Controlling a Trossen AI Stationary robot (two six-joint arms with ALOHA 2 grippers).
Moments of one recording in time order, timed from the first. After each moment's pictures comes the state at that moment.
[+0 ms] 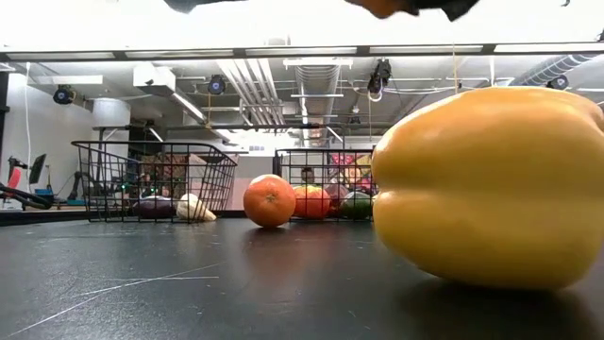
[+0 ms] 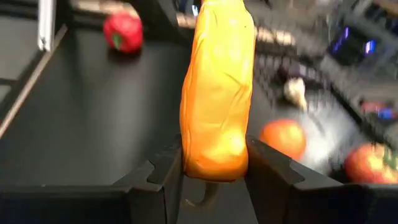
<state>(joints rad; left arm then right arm) -0.58 1.49 0.90 0.25 -0.78 -0.08 0.61 1.52 1.00 -0.06 0.74 0.20</state>
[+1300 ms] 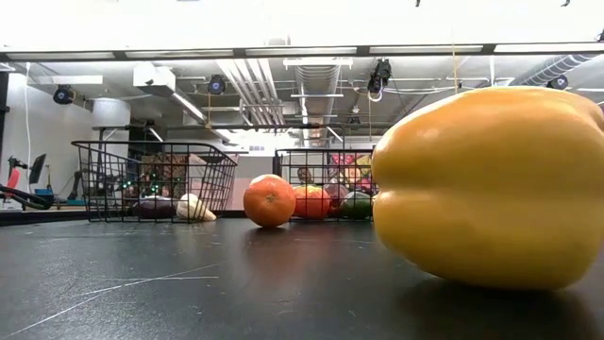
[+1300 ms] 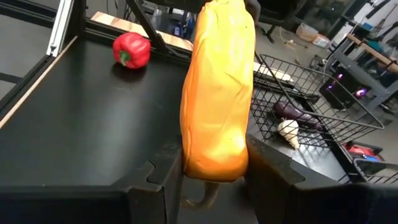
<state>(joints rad) -0.53 1.52 0.90 0.59 -0.60 0.08 0.59 1.52 1.00 0.09 0.73 -0.05</state>
